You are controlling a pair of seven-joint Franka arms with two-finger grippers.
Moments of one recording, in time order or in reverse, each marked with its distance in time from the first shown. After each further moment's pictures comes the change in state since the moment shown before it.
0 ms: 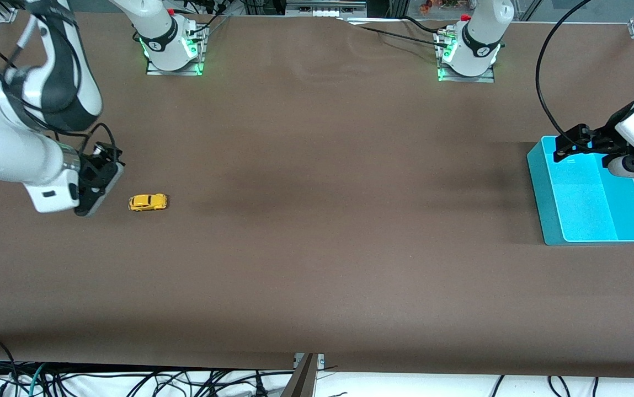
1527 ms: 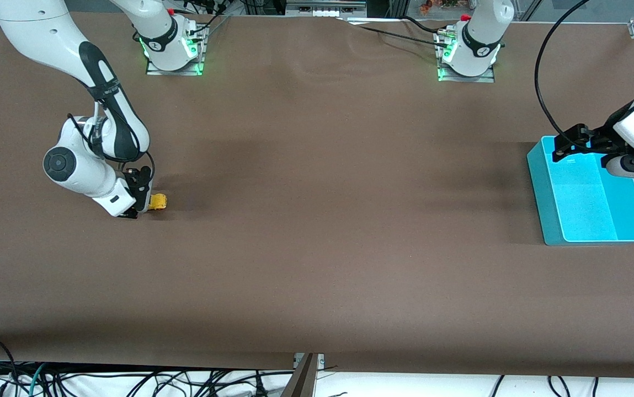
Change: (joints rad) left arm -0.010 0.000 -0.001 0.000 0.000 0.000 0.000; right arm -0.064 0.167 -0.002 -0.375 0.047 0.666 -0.545
